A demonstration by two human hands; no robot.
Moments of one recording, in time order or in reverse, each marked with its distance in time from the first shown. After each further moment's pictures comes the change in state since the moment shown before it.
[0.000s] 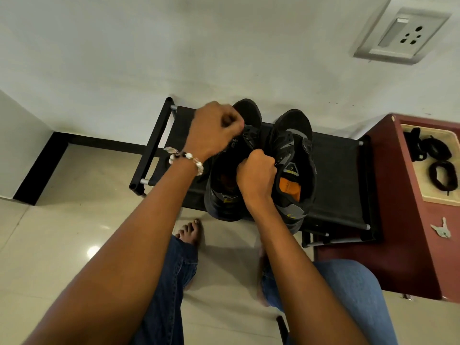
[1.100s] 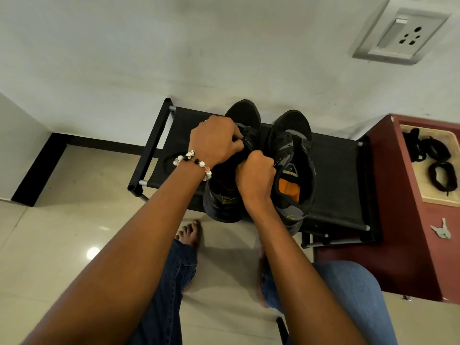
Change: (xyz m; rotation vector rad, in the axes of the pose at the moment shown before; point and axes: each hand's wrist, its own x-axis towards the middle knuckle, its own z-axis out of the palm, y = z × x) left_hand -0.004 0.003 0.012 0.469 -0.100 0.037; right_hand 0.000 0.001 -0.001 0.017 0.002 -0.009
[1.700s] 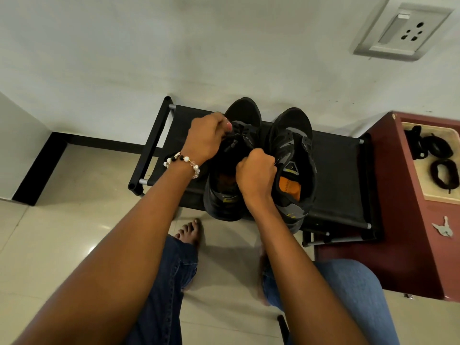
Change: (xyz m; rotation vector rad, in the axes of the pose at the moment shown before) left_hand 0.003 -0.023 0.009 -0.418 0.028 -0.142; right_hand 0.003 -0.001 0.002 0.020 -0.001 0.037
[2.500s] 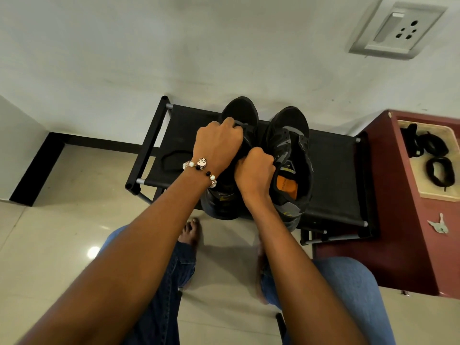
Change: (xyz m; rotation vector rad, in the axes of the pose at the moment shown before) left_hand -0.016 0.020 0.025 0.825 0.113 0.314; right_hand 0.000 0.002 -0.002 0.062 0.003 -0.007
